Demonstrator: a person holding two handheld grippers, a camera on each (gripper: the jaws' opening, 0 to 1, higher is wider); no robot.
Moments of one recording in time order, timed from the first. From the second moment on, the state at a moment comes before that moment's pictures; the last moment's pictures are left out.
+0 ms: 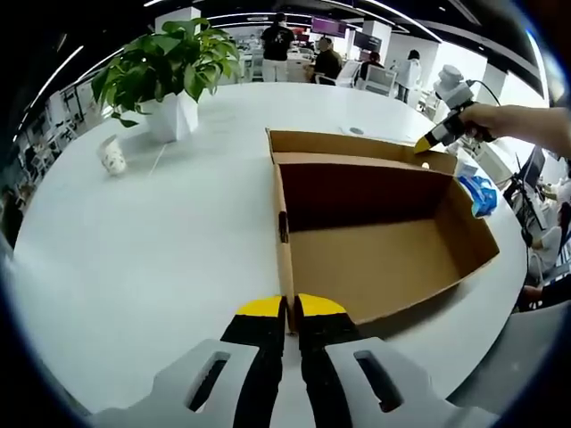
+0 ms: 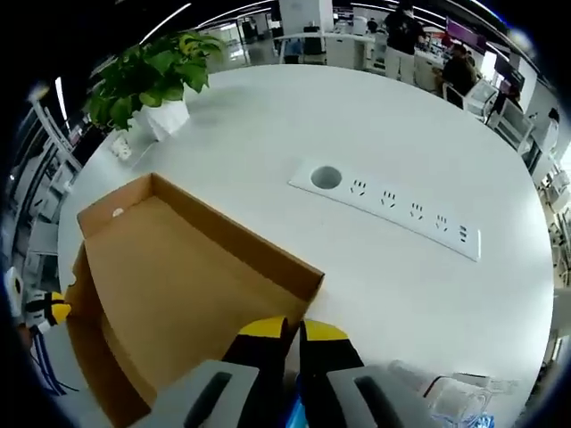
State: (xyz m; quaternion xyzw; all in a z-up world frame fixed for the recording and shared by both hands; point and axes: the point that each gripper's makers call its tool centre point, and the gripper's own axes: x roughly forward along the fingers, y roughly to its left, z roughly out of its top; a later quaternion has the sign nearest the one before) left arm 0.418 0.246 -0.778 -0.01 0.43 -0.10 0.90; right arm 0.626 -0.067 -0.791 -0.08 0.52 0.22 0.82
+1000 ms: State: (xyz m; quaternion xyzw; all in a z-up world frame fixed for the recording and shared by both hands) left arm 0.417 0.245 -0.778 -0.04 0.42 -0.09 0.90; right arm 0.632 -0.056 -0.725 -0.06 0.42 0.22 0.88
